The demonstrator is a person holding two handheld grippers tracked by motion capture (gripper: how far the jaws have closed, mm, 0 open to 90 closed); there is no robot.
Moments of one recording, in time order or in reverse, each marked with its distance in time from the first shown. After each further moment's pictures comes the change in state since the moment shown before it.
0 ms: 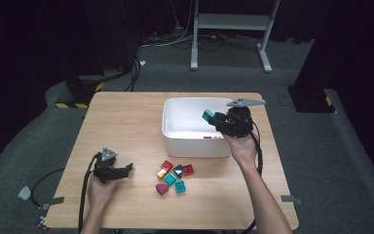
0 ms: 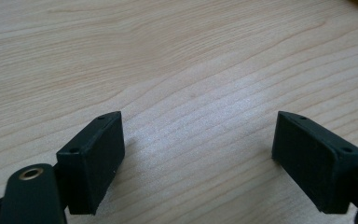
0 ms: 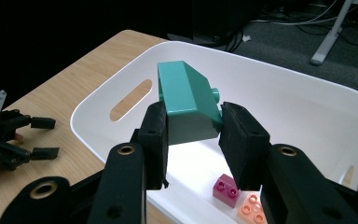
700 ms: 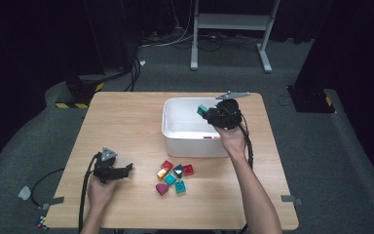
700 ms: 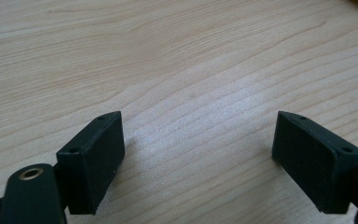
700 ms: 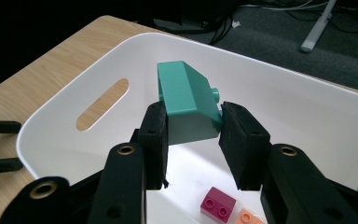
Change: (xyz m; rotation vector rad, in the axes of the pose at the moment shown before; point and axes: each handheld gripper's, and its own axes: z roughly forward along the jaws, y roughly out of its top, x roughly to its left) left arm 0.000 0.000 0.000 0.000 0.000 0.000; right arm -0.008 0.011 0.045 0.063 -0.054 -0.006
